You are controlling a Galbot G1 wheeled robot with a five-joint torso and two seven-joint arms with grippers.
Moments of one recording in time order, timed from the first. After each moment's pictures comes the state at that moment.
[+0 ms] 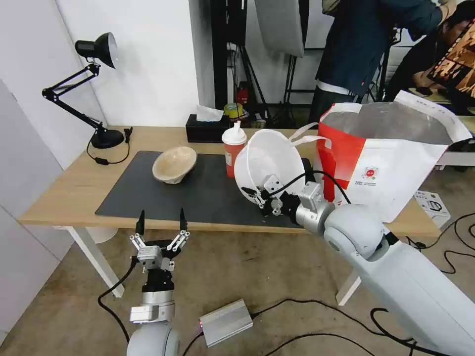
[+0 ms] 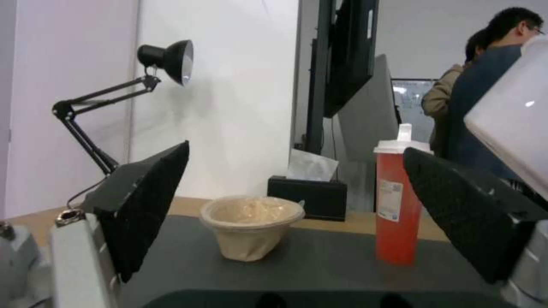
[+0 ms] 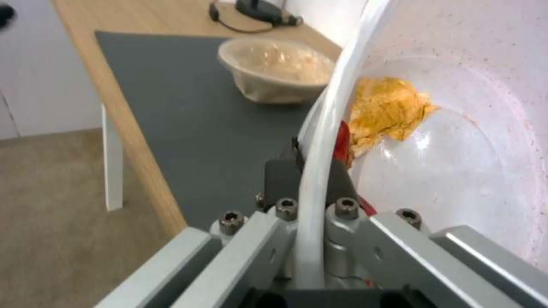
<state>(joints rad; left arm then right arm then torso) 1.54 -1.59 -0.47 -1.98 0.03 -0.51 -0.08 -0.72 0.91 0.01 2.06 0.42 -0.57 -0.28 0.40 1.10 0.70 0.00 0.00</state>
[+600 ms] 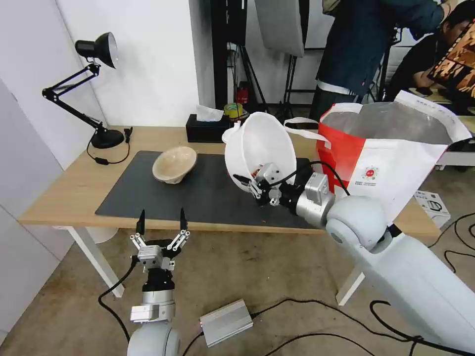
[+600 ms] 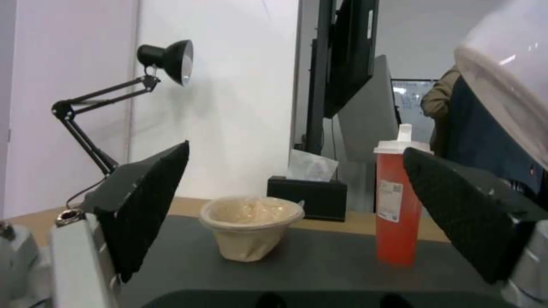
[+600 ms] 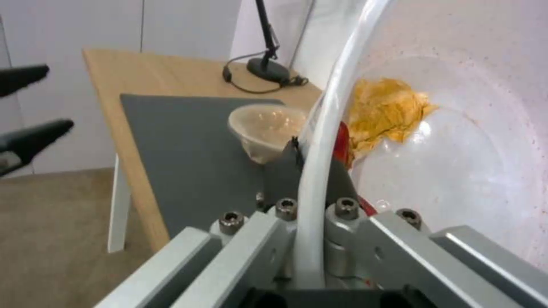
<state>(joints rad) 1.54 -1.59 -0.47 -1.97 0.03 -0.51 -0.09 -0.65 0.89 0.01 2.07 0.50 -0.49 -0.30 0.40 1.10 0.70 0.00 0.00</state>
